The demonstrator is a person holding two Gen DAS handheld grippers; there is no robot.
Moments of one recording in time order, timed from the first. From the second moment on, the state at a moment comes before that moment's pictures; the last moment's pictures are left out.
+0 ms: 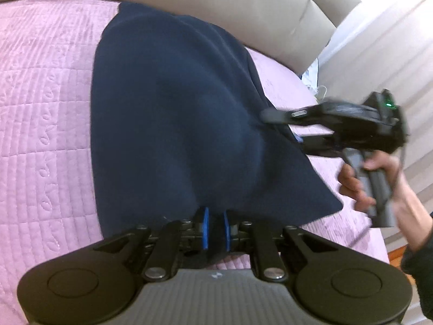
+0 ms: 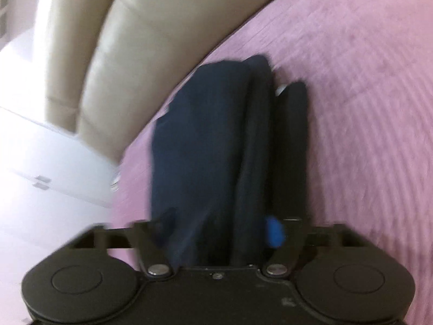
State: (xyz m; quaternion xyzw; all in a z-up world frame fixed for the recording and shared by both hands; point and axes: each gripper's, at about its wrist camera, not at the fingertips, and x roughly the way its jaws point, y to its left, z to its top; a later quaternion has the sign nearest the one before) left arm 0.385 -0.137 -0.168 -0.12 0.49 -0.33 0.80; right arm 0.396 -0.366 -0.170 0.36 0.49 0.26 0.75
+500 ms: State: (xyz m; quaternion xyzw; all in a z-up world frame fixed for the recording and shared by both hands) left arm 0.385 -0.116 -0.185 -0.12 0.52 -0.37 0.76; right arm 0.336 -0.359 -0.203 0.23 0.48 0.22 0.82
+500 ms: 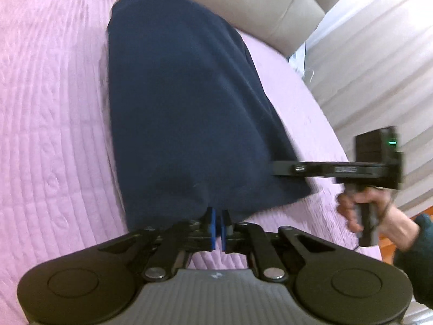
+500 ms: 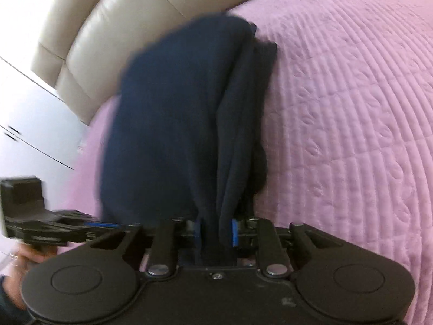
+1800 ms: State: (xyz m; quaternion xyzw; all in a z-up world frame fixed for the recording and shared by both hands) left arm 0.486 -0.154 -0.152 -0.02 0.39 -0.30 0.87; right arm 0.459 -0.382 -0.159 0.34 0.37 0.14 0.85
